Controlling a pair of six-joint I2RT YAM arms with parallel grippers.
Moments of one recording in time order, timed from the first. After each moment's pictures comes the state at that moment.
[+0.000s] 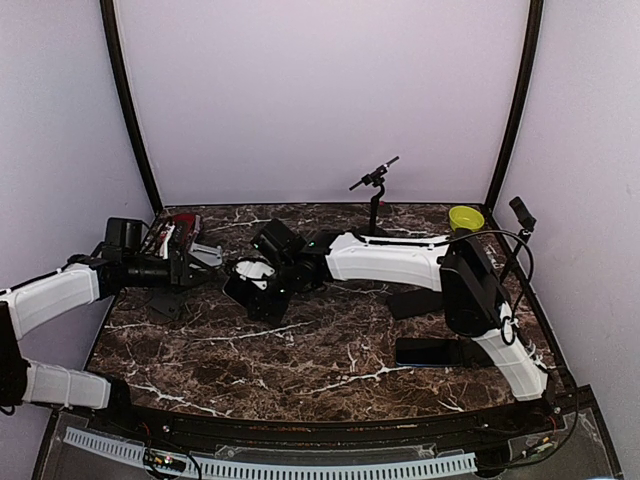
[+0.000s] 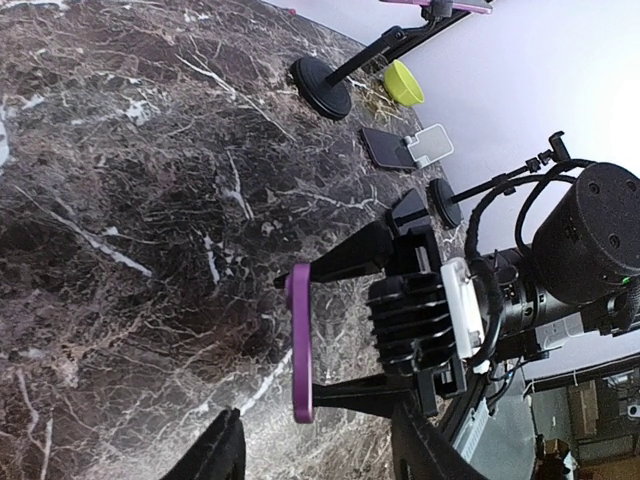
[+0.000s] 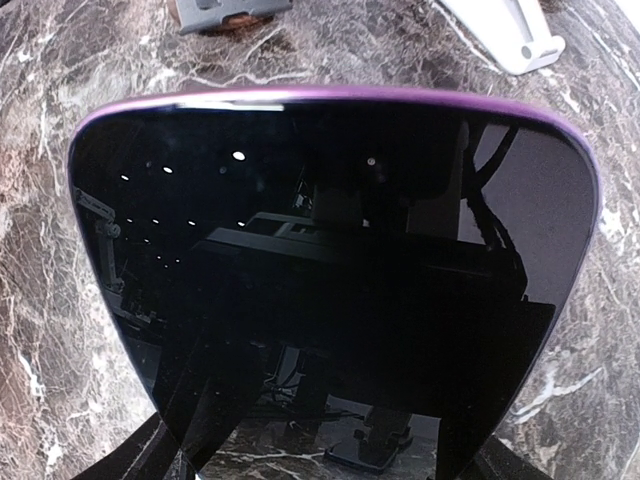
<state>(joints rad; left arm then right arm) -0.12 1.13 0.65 -0.22 0.81 -0.35 1.07 2.40 2.09 -0.61 -0.13 -0.21</state>
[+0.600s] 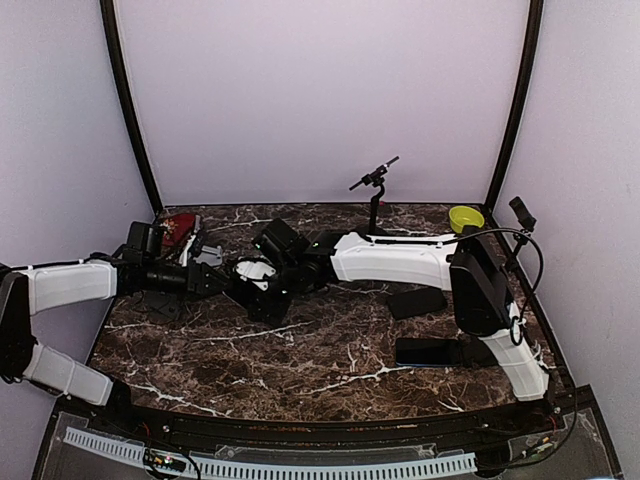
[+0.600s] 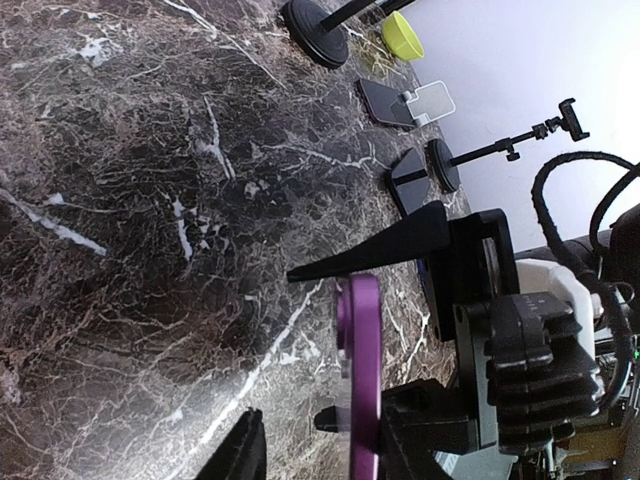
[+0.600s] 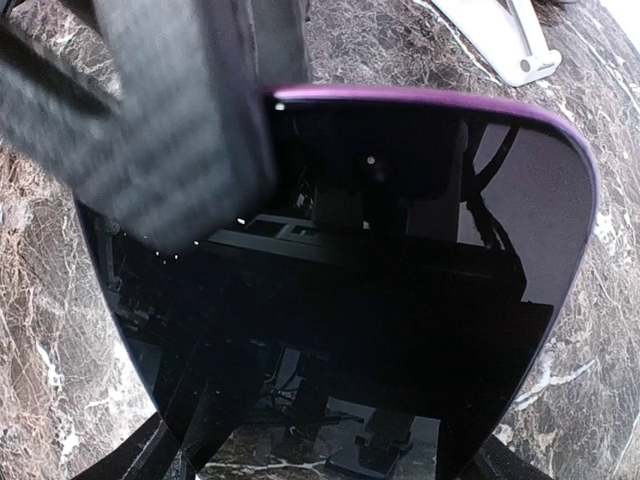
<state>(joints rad) -0.21 1.30 0.65 -0.13 0.82 -0.38 1.08 2.33 2.01 -0.58 -0.12 -0.22</state>
